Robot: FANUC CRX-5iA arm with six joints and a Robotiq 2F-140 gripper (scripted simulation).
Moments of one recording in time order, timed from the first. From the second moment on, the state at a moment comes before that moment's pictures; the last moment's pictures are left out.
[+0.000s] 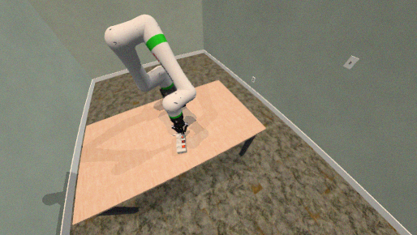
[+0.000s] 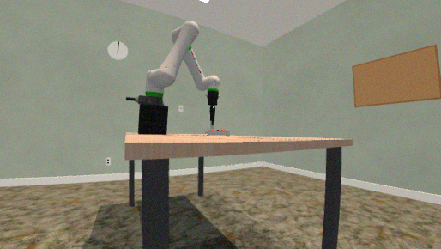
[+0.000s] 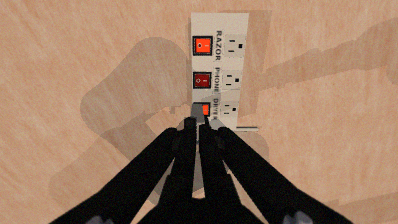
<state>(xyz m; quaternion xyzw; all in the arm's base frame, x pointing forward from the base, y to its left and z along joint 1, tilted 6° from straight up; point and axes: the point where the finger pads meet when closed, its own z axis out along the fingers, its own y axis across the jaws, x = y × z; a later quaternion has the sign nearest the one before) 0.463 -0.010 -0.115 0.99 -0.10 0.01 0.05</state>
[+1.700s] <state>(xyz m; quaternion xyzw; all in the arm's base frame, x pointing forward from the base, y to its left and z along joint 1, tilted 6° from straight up) 0.463 -0.011 -0.124 0.99 -0.10 0.01 0.05</state>
